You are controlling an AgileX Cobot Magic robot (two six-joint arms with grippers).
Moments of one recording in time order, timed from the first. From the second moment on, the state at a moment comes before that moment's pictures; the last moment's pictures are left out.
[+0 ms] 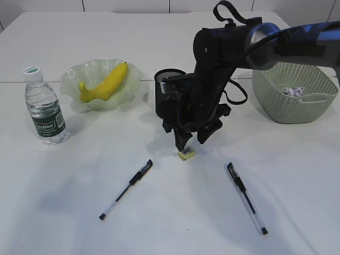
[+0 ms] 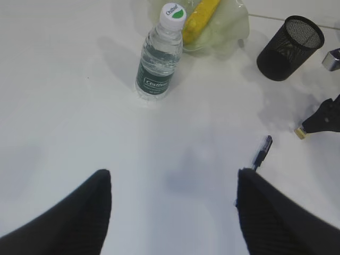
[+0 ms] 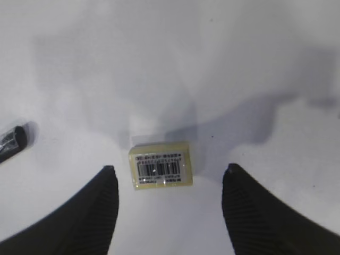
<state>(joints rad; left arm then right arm) -0.02 0.70 -0.85 -0.18 0.94 -0.12 0.45 2.29 -1.85 0.13 1.08 -0.05</state>
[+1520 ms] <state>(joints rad) -0.02 0.71 -0.85 -0.18 0.93 -0.12 0.46 2.35 -1.86 0.13 1.08 -0.06</state>
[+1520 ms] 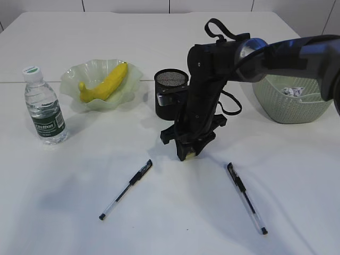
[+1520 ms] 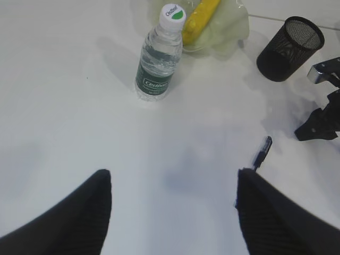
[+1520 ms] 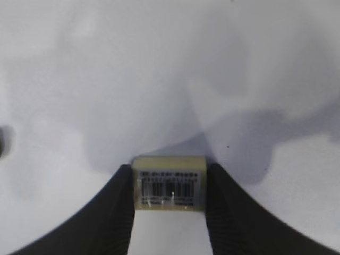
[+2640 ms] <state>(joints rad) -0.02 0.71 -0.85 -0.18 0.92 -0.12 0.46 2.23 -2.02 0.09 1.06 -0.07</state>
